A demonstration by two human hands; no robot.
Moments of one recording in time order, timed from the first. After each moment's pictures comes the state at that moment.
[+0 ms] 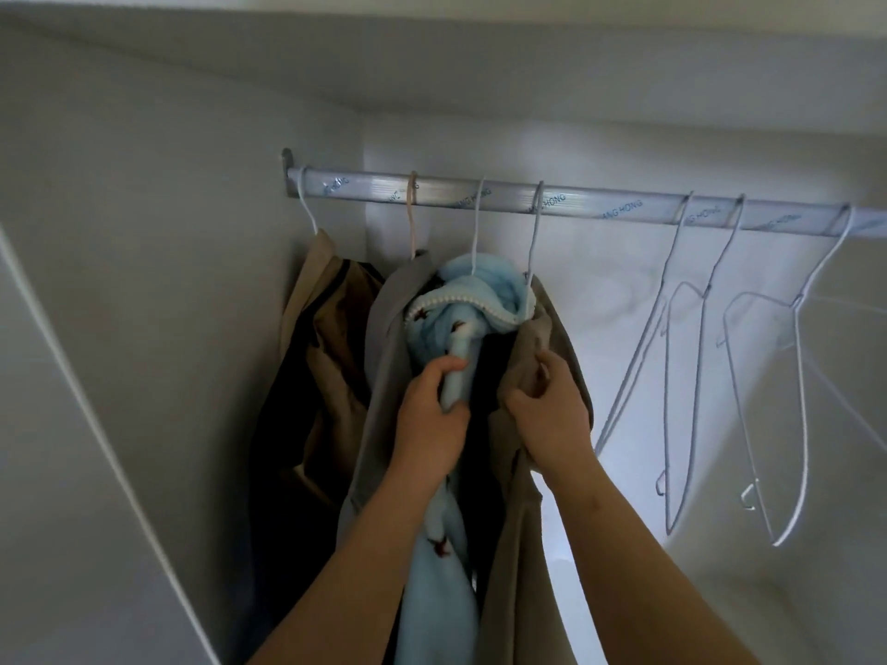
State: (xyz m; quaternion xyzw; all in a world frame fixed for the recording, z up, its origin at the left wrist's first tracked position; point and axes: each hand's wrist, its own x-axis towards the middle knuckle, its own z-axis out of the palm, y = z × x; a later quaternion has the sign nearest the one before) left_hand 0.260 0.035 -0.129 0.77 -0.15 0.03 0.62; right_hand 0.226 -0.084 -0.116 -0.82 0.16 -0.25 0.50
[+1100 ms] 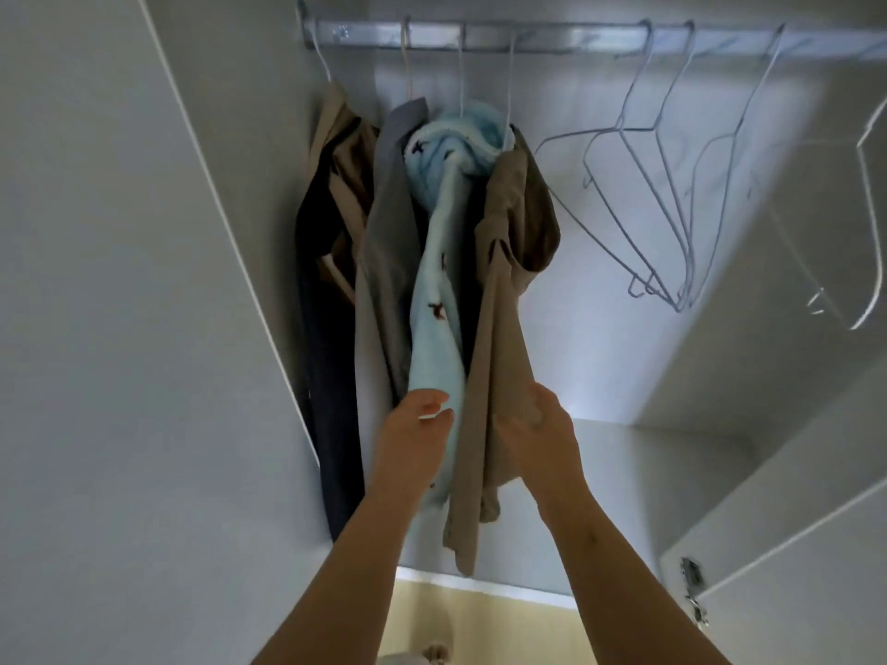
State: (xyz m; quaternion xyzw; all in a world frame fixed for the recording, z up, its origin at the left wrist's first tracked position) left_hand 0.026 0.086 -0.224 0.81 0.02 -0.06 0.59; right_hand -0.013 -0.039 -0.218 -0.79 0.20 -0.11 0.56
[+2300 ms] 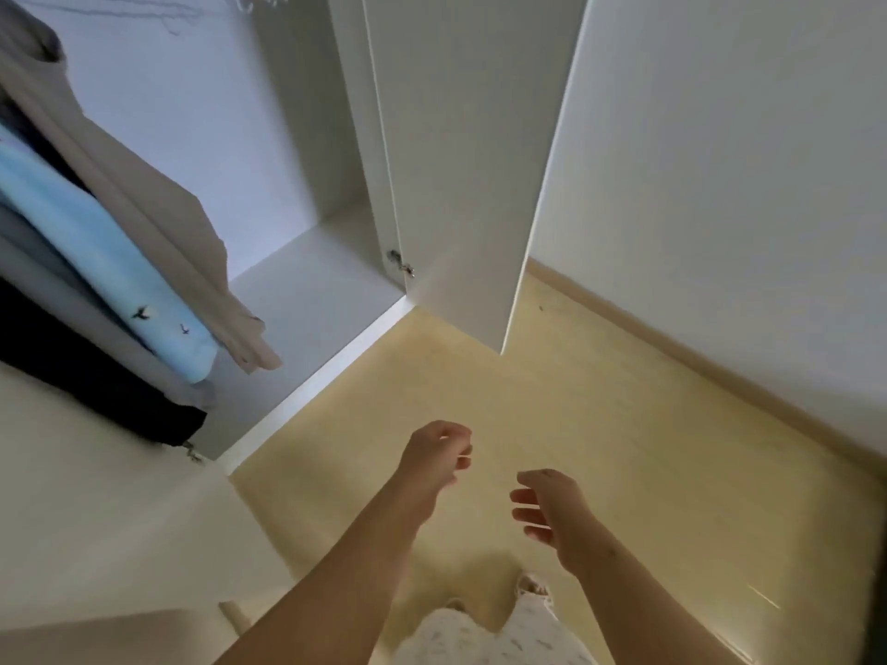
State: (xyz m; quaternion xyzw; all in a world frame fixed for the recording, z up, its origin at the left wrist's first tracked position) left_hand -0.396 0.201 -0.313 0.72 -0.19 -0.57 0.36; right_hand -0.544 0.185 -0.346 -0.30 0.68 -0.14 0.65
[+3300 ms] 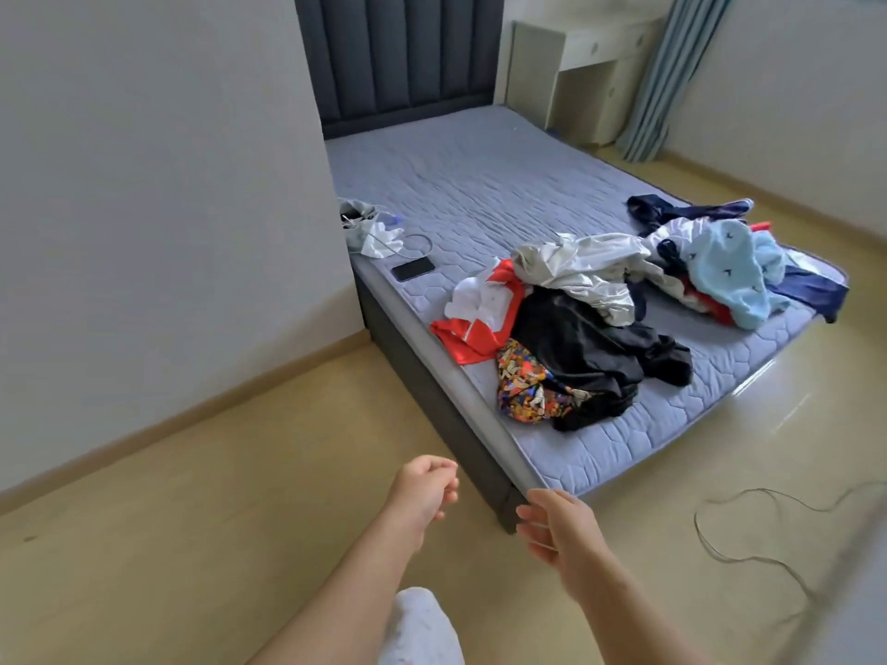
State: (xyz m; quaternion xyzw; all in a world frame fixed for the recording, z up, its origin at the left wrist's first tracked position) left_hand -1.011 0.330 -0.310 0.46 -0.59 -0.67 -0.03; right_hand -1.074 0.477 -0.320 0.19 0.70 -0.58 0.37
